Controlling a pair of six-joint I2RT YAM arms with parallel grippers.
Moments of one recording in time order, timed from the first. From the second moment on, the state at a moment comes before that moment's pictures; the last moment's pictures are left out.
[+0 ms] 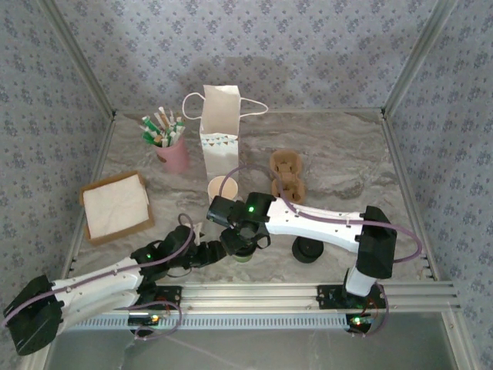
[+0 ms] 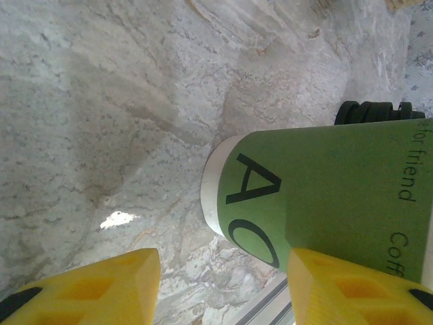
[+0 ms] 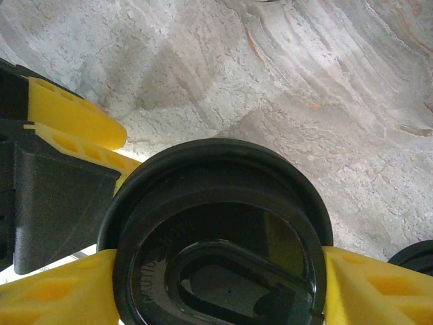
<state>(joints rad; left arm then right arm) -0.93 0.78 0.15 -0.04 0.22 -1.15 1.22 1.69 1.45 -1.11 0.10 0.62</state>
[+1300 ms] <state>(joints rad) -0.94 0.92 0.19 0.02 0.22 -1.13 1.22 1.68 1.43 -1.10 0.11 0.62</state>
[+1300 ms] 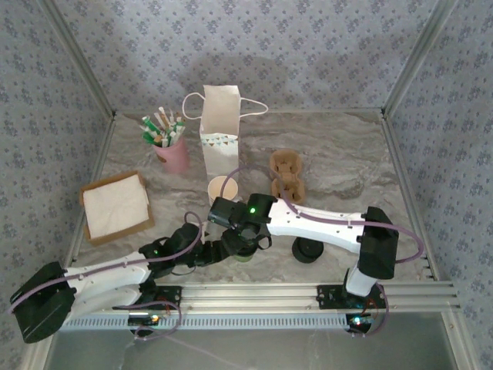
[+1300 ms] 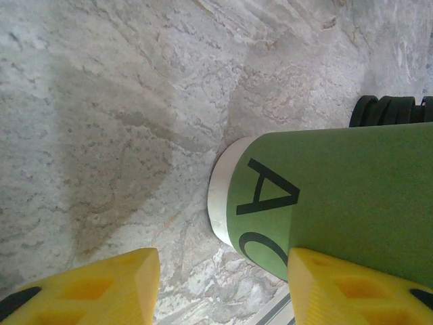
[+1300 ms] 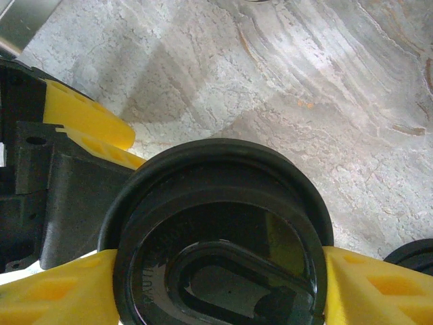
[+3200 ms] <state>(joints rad) -0.87 0.53 0.21 -0.38 0.16 -1.10 1.25 1.68 1.39 -1.05 0.15 0.66</state>
